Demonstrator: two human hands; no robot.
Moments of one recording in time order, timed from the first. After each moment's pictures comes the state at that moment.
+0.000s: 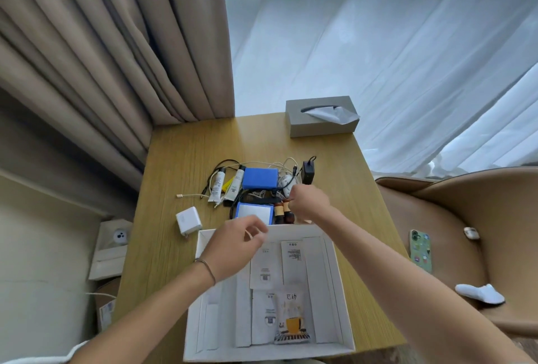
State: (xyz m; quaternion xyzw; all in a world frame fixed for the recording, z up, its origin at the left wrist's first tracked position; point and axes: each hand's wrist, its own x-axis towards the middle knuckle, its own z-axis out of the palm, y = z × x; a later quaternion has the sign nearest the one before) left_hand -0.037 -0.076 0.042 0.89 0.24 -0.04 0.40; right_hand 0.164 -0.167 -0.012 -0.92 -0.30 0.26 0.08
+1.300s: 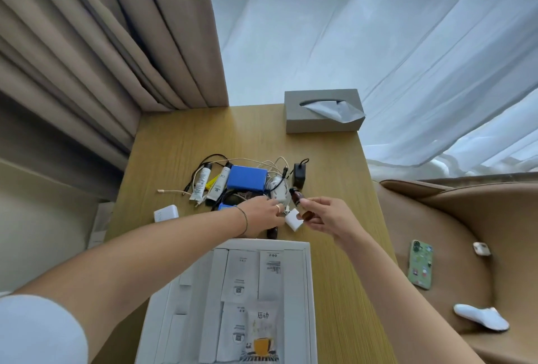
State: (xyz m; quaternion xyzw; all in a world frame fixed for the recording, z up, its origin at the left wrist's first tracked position) left_hand 0.121 -0.066 -0.058 0.95 -0.20 -0.23 -0.09; right_hand 0.217 -0.254 -0.020 -0.69 -0.02 0.47 0.54
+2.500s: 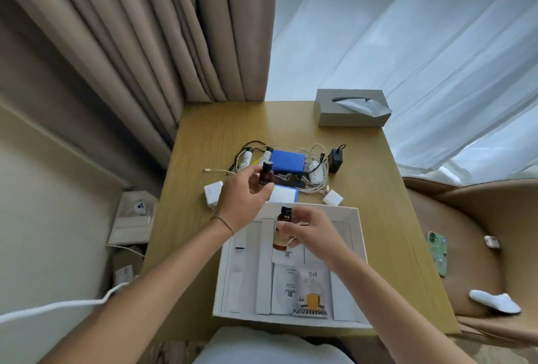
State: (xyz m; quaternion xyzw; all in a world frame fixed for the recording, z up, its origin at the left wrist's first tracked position) left_hand -0.052 -0.036 0.025 0.84 0.27 0.20 0.42; right_hand 0.027 -0.208 0.026 -0.72 -0.20 0.43 0.50
